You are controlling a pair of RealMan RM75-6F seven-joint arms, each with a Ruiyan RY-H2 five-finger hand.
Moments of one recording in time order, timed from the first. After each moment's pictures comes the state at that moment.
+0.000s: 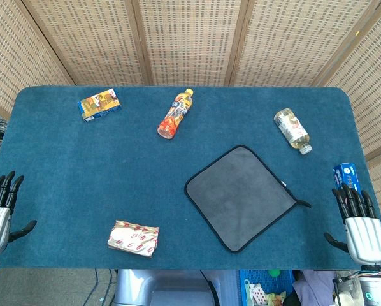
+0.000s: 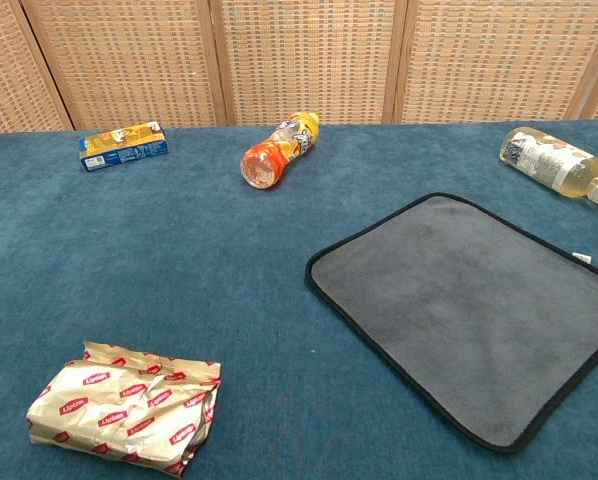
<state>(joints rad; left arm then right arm) -0.05 -1.19 -0.05 -1.63 1.54 1.59 0.23 0.04 -1.18 0.05 -1.61 -1.55 1.55 -0.18</state>
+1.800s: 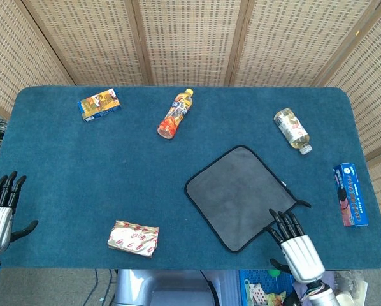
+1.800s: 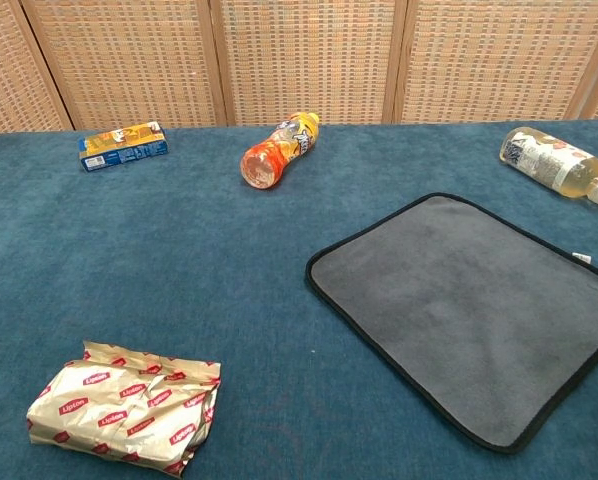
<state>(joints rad) -0.06 -1.20 -0.05 -1.63 1.54 1.58 0.23 0.06 -1.37 -0.09 -1.63 -1.80 1.46 -0.28</state>
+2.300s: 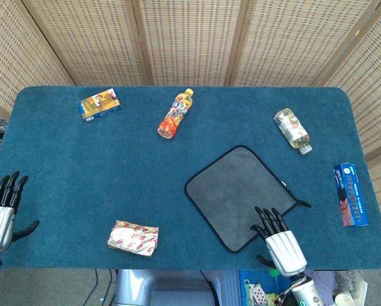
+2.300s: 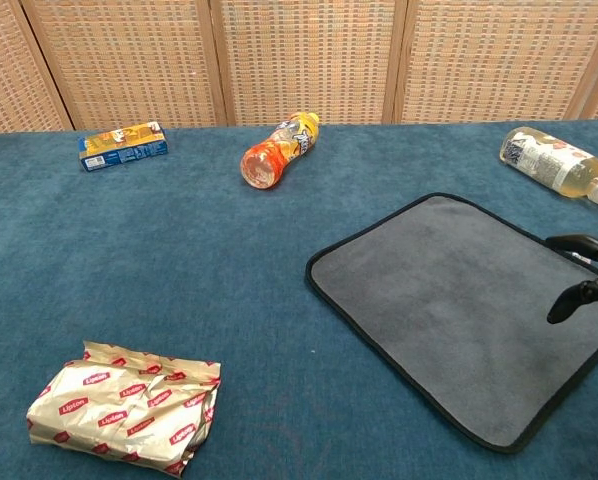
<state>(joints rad) -0.06 -1.20 -0.05 -1.63 1.54 1.57 0.23 0.09 -1.48 -0.06 -1.60 -1.74 1.38 -0.33</state>
